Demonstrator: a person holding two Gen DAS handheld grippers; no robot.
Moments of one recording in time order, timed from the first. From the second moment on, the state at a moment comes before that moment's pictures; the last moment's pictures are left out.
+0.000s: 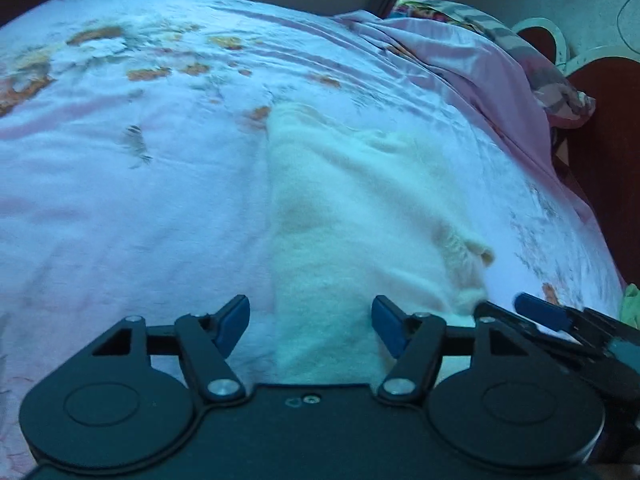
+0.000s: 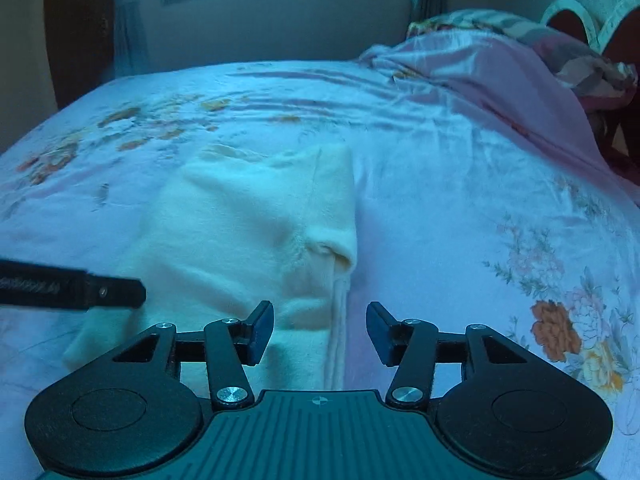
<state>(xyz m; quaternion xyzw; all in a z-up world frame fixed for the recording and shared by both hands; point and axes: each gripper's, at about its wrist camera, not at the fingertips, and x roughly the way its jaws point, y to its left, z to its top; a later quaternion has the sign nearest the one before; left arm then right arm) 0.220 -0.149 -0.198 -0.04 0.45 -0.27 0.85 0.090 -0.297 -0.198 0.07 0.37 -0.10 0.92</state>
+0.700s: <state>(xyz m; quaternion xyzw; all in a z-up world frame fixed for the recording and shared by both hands) 0.245 -0.159 -0.194 -0.07 0.49 -0.27 0.83 0.091 -0.329 -0.195 0.19 0.37 -0.08 0.90</state>
